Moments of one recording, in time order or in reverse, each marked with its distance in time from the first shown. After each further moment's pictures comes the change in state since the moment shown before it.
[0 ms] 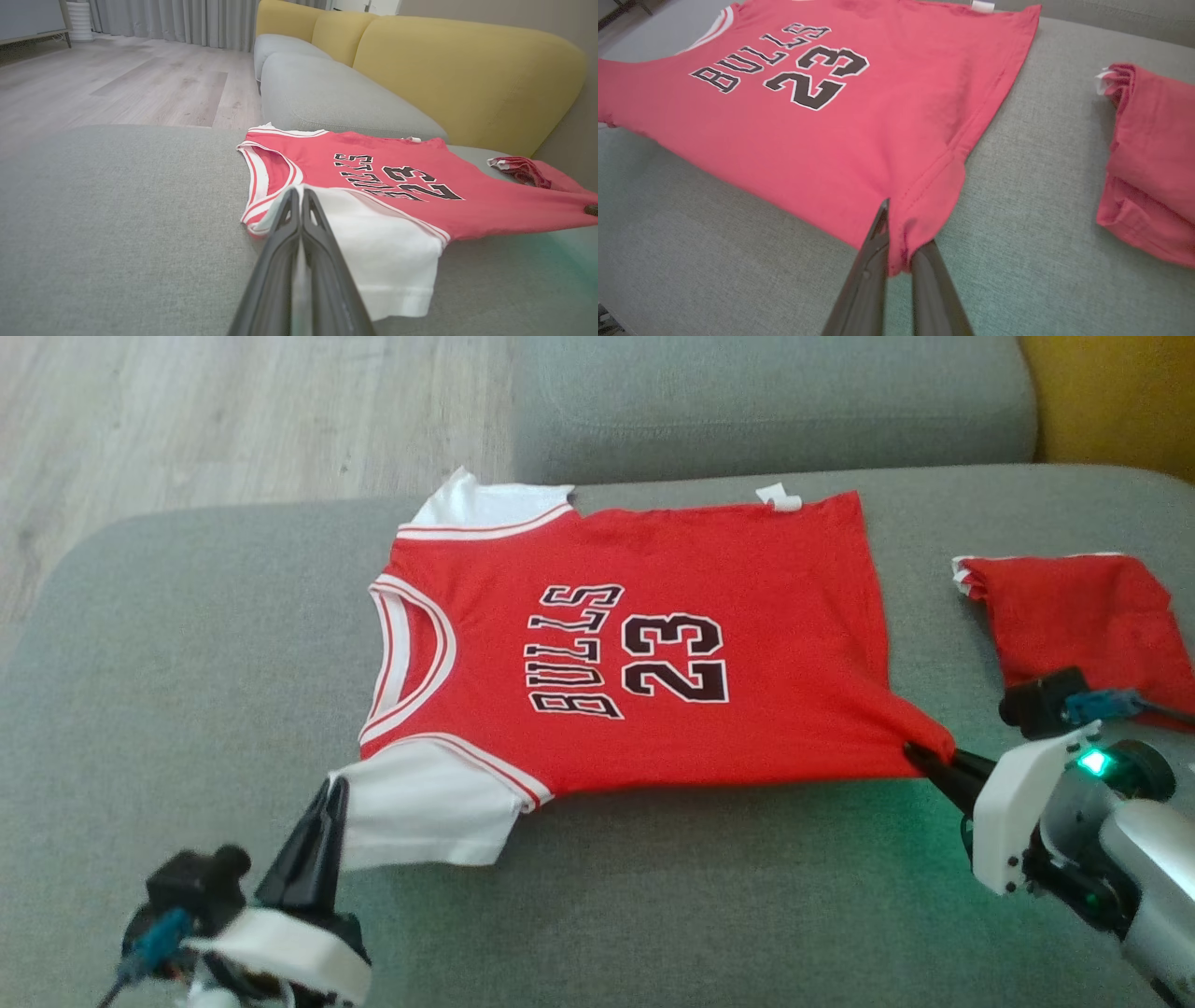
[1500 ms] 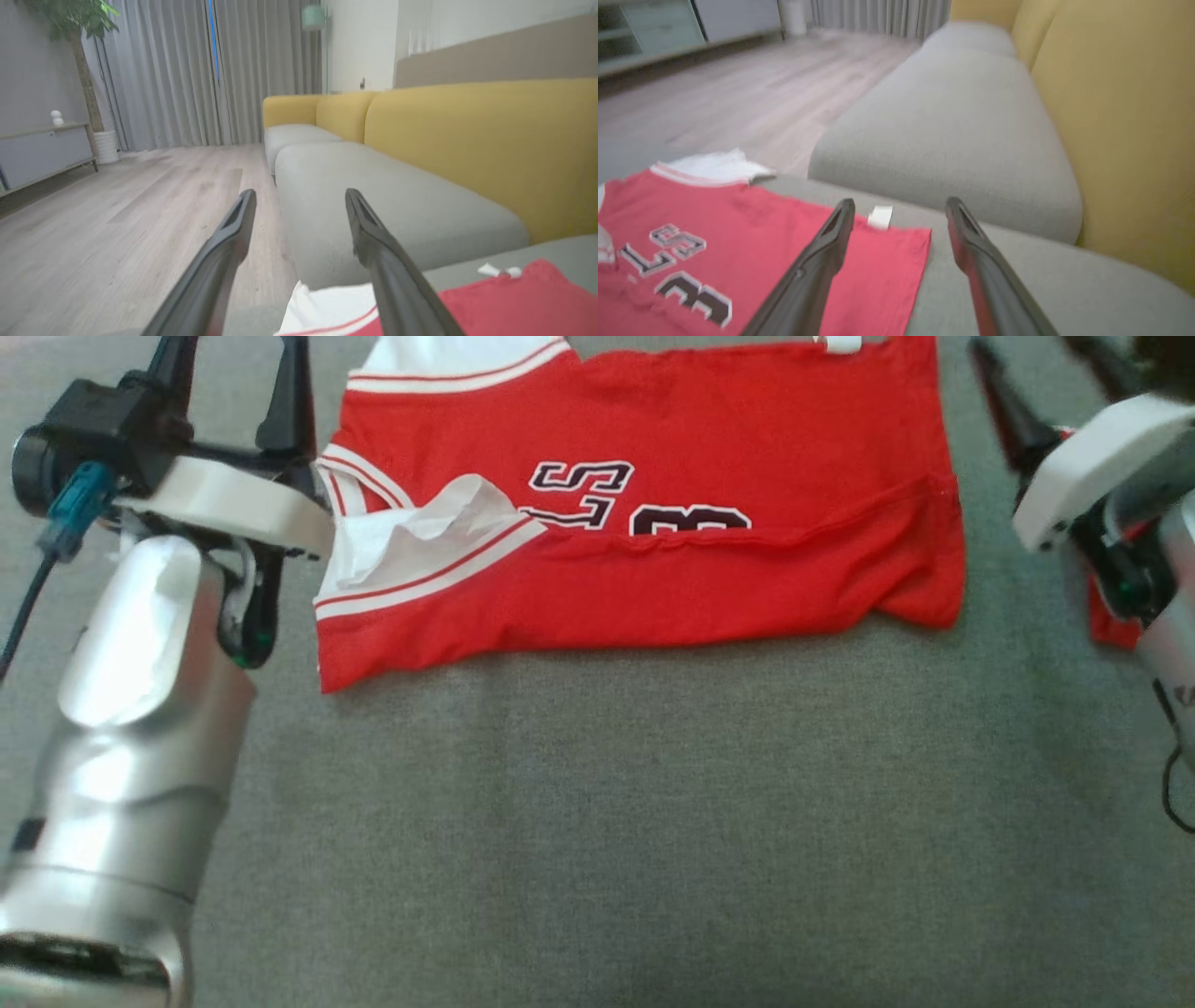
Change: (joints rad) left arm -0.888 -0.078 -0.048 0.518 0.117 -0.033 -0.181; right arm -0.492 0.182 -0.254 0.292 -0.323 0.000 -0.234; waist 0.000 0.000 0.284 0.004
